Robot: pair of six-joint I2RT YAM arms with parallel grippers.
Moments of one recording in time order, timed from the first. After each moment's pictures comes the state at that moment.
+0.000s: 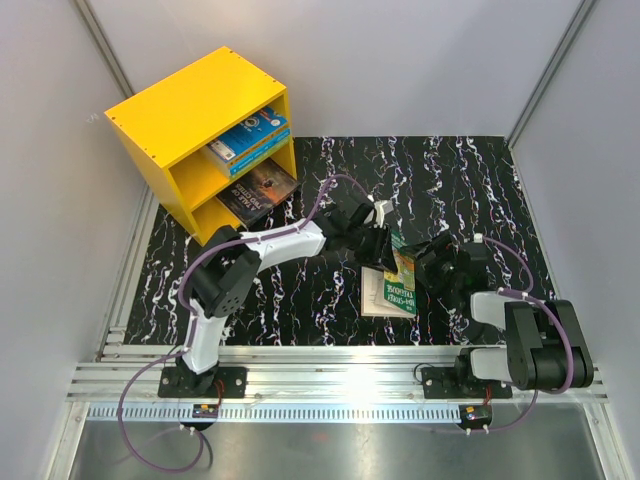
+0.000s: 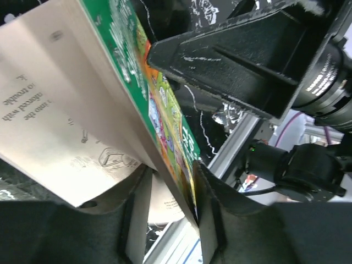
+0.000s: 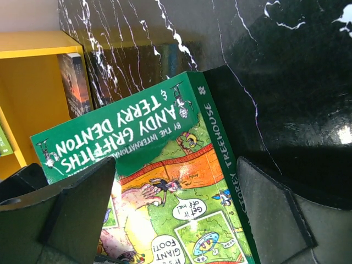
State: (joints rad) left arm -0.85 2.03 1.46 -0.22 0.52 -0.68; right arm 0.04 1.32 0.26 0.49 -0.35 1.11
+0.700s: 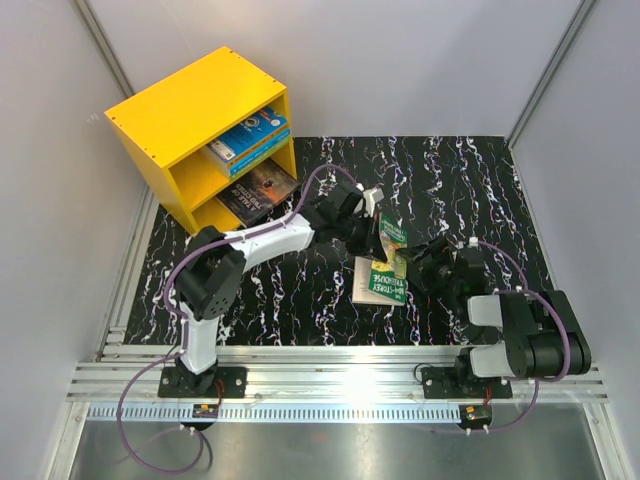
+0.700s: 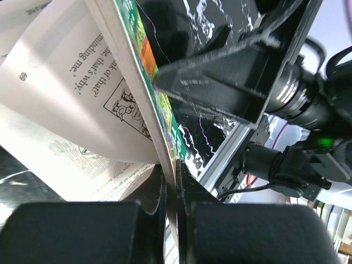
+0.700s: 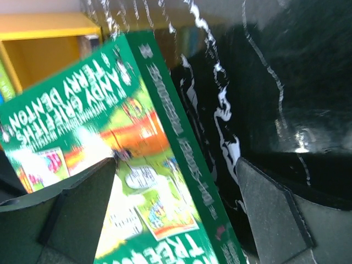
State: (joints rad) left arm -0.80 1.95 1.45 -0.25 0.52 -0.66; right arm 0.05 1.38 0.20 0.66 -0.41 1.16
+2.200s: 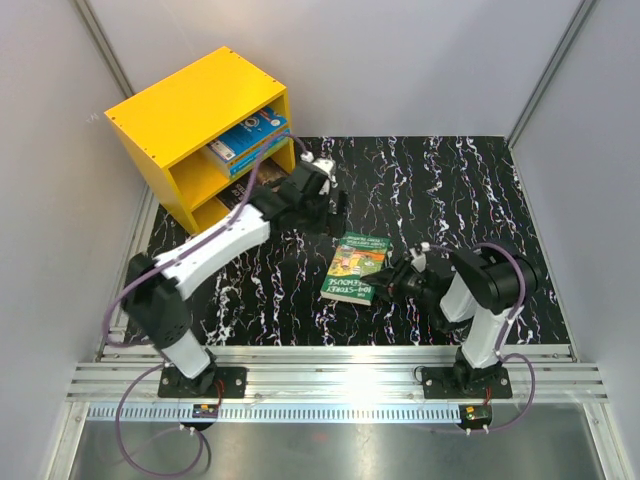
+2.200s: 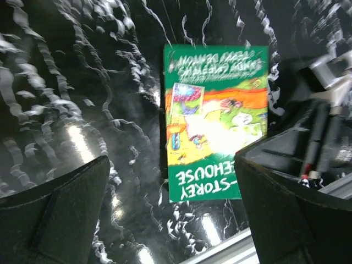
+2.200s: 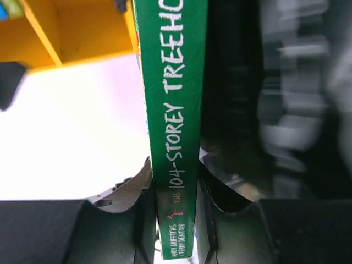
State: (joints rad) left arm -0.73 1.72 1.49 -0.65 -0.02 -0.44; right arm 0.27 1.89 0.17 1.33 -0.67 1.36
